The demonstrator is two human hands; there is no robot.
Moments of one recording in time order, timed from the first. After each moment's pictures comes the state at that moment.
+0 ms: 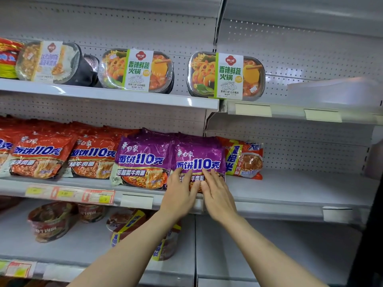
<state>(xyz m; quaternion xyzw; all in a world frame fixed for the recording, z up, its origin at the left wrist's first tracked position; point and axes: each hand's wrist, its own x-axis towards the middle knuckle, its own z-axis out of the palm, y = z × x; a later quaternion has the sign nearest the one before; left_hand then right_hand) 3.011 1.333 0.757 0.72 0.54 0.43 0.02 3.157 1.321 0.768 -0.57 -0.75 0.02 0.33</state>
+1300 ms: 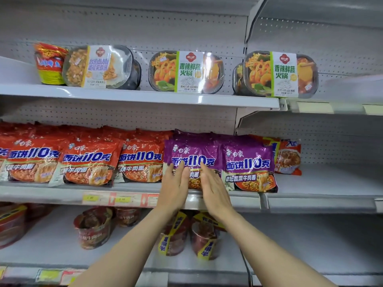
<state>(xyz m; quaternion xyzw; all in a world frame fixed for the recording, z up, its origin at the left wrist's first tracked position) 2.825 1.330 0.763 0.68 0.52 0.49 0.15 2.969 1.321 0.764 -0.52 -0.74 0.10 0.42</state>
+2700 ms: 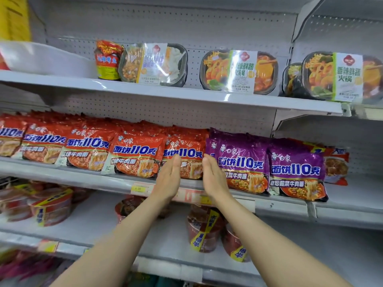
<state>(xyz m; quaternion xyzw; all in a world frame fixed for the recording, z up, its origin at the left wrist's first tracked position) 2.690 1.310 0.786 0.63 0.48 0.57 0.21 2.830 1.327 0.794 -0.51 -0.67 0.19 0.50</state>
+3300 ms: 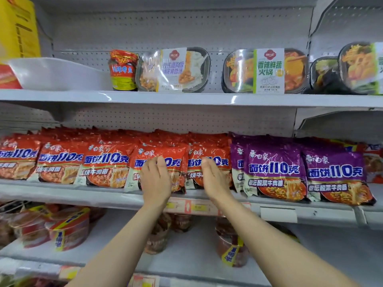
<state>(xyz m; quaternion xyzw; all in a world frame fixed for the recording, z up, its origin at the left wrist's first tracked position) 2.590 1.347 0.788 0.52 0.56 0.64 0.04 2.741 1.351 0.803 -0.49 -0.68 0.22 0.51</state>
